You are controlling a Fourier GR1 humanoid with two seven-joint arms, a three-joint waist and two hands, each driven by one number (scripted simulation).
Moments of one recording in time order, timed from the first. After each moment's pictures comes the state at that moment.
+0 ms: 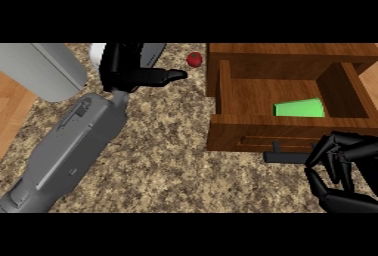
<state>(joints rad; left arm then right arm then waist) -0.83 0.30 -0.40 -1.06 0.80 0.40 -0.34 -0.01 -0.27 -0.07 -2.07 -0.08 0.39 0.13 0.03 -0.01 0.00</state>
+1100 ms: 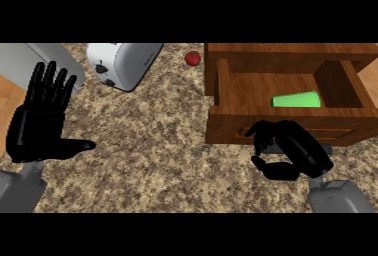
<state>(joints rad) -0.22 0.56 -0.23 -1.51 0.85 0.16 -0.35 -0.17 -0.29 0.22 -1.59 0.66 0.20 -0.16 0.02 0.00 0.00</state>
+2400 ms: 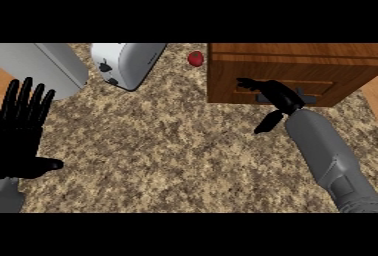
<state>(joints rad) -0.10 0.53 -0.04 -1.45 0.81 -0.11 -0.35 -0.82 -0.25 0.01 -0.43 0.79 0.04 -0.57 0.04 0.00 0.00</state>
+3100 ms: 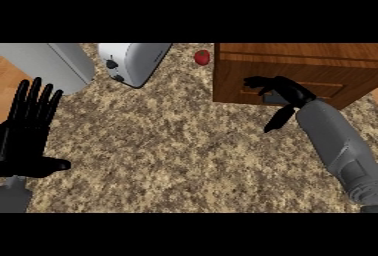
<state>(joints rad) -0.11 0.51 -0.05 -1.43 0.77 -0.14 -0.36 -0.94 -0.30 -0.05 -0.22 0.76 0.14 -0.71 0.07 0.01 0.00</state>
